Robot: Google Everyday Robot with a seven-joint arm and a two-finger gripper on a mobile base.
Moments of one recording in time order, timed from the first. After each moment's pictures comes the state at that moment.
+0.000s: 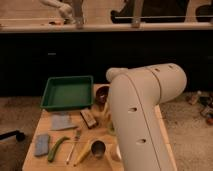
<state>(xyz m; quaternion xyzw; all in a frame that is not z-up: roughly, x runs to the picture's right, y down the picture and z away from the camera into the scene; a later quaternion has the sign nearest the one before) 0.055 0.169 0.851 -0.33 -0.43 -0.58 0.61</state>
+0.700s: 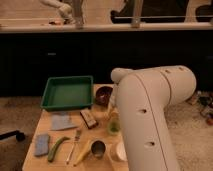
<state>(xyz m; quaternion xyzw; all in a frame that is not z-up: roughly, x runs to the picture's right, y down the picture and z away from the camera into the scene) 0.059 0.166 0.846 -0.31 -0.43 -0.58 0.62</state>
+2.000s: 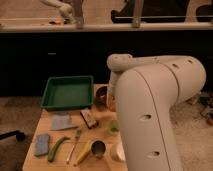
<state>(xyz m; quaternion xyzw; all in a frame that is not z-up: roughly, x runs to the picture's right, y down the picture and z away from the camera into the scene) 0.051 0.088 0.809 -0.28 -0.37 -0.63 0.62</state>
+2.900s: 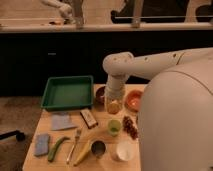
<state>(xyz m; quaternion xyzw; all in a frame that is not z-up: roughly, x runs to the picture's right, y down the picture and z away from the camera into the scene) 0.039 0.100 0.728 -0.25 -0.32 -0.65 0.65</state>
